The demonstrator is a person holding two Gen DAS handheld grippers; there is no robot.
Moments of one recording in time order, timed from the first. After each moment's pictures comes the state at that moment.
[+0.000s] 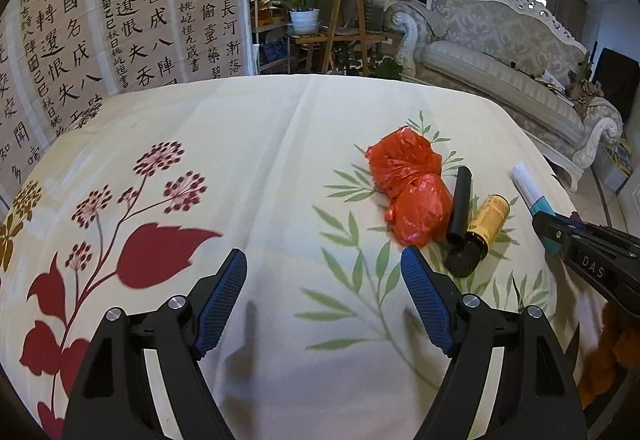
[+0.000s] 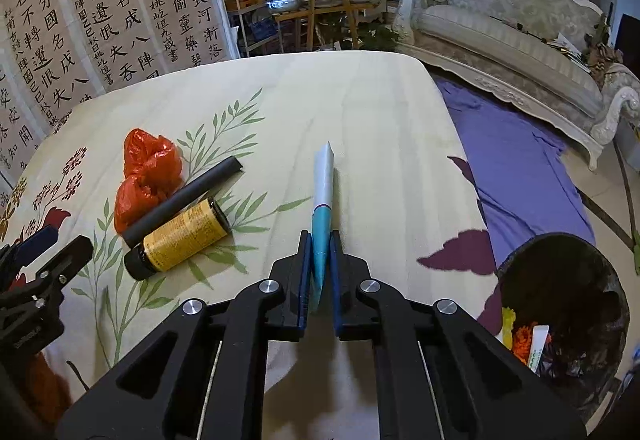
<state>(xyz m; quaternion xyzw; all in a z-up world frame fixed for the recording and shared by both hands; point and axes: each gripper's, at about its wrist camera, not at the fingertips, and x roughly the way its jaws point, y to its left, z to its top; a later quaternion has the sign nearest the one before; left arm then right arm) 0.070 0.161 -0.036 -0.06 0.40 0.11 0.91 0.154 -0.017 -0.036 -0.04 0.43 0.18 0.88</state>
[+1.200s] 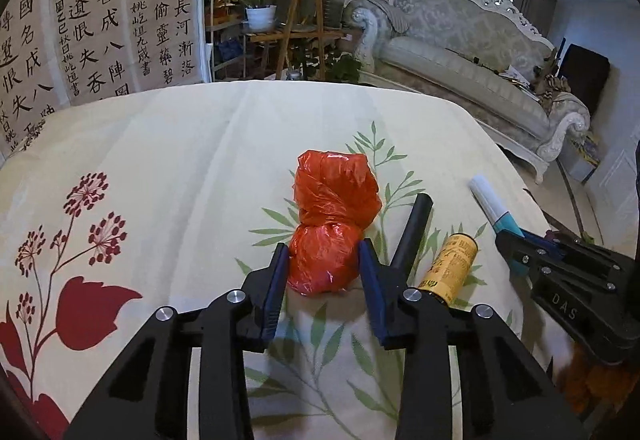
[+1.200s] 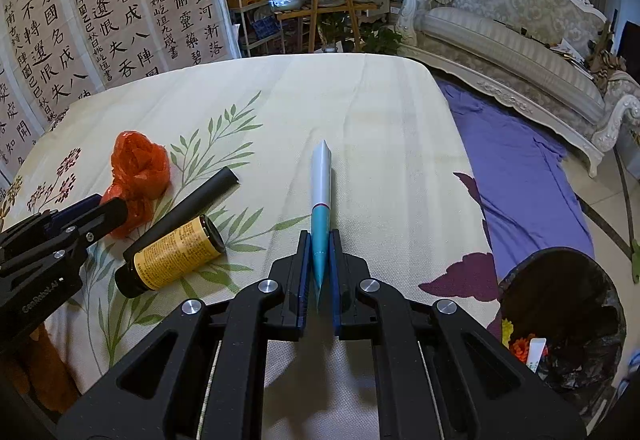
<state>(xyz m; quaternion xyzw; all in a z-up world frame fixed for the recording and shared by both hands) 0.110 0.152 -0.036 -0.07 0.40 0.03 0.91 0.163 -0.013 -0.037 -0.05 0.43 0.19 0.88</state>
